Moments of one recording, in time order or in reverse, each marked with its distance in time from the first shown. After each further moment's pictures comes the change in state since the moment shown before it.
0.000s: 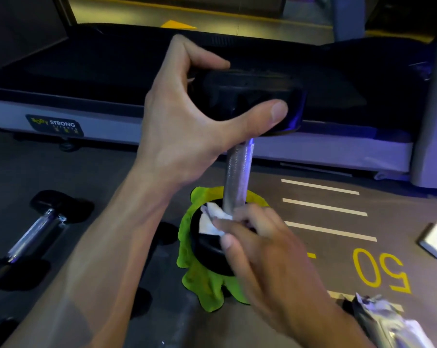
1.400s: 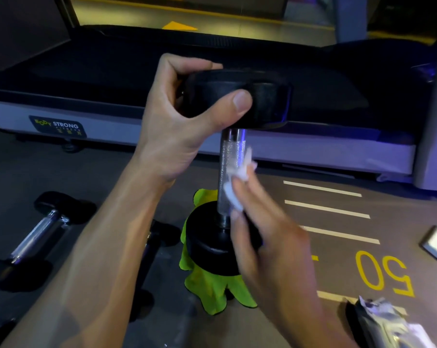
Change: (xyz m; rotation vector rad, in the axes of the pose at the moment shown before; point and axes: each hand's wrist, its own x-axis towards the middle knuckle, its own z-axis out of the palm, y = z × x) left_hand 0.012 -0.033 -0.008 -0.328 -0.055 -0.063; right_hand 0.016 -0.012 0.013 0.293 0.336 0.156
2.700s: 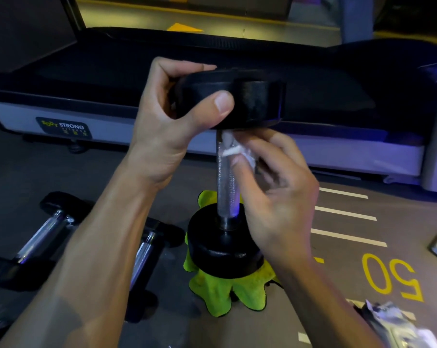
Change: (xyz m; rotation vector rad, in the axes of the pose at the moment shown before) left_hand 0.002 -0.006 -0.020 -0.046 -0.026 0.005; right_hand 0.062 0.000 0.014 0.415 0.261 -0.018
